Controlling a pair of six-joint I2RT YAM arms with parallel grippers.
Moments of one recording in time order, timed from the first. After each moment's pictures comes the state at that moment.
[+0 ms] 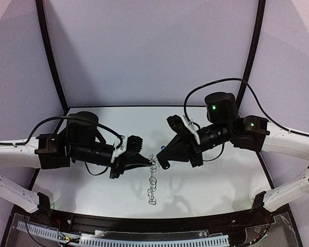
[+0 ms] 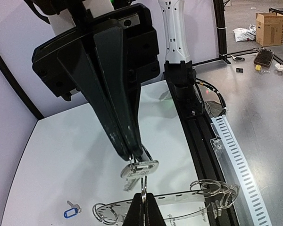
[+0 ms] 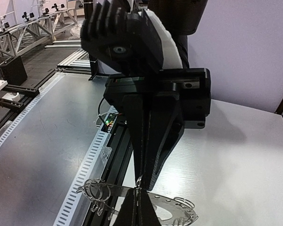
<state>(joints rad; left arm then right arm) -1.14 1.20 0.94 -0.05 0.38 0.45 1.02 1.24 1.10 -0.24 -0.74 -0.34</state>
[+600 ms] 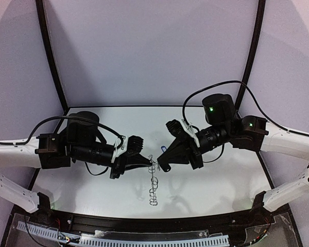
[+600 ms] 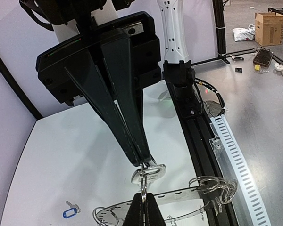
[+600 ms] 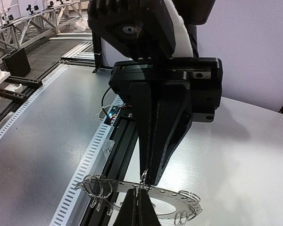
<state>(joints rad) -1.14 1.20 0.94 -0.05 0.39 0.45 1.02 1.25 1.10 -0.29 -0.75 -0.40</state>
